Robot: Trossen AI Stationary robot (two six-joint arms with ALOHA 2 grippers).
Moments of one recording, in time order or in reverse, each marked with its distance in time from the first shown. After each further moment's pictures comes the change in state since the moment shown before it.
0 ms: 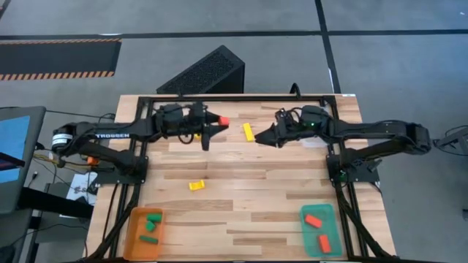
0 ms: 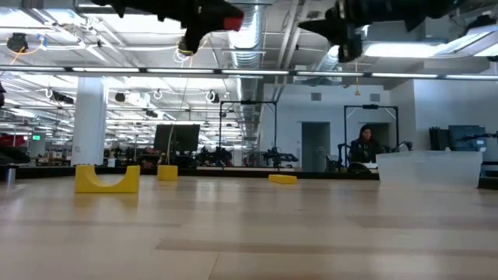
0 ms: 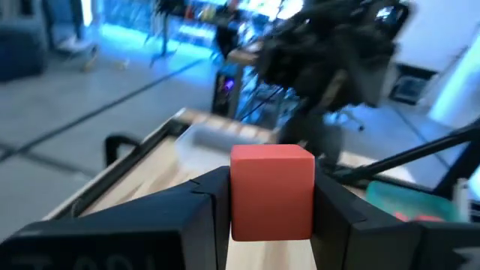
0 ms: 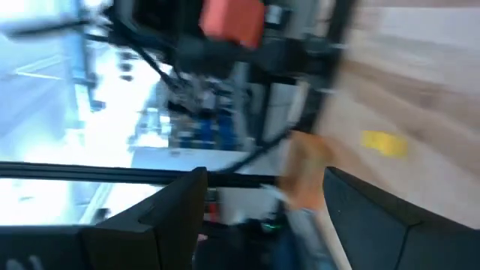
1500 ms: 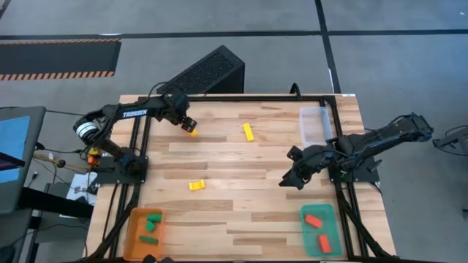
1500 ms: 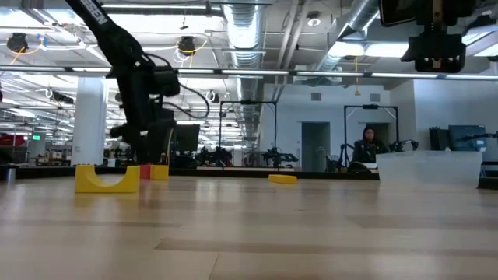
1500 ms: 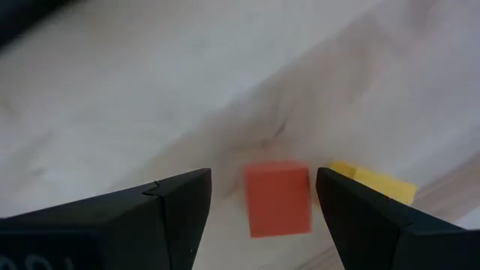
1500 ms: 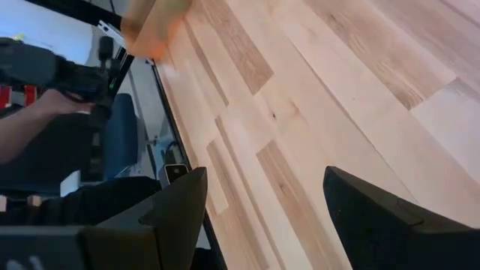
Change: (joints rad) left arm 0.591 0.319 -0.044 -0.736 -0.052 0.007; right arm 0.459 -0.151 0.000 -0.727 0.251 -0.338
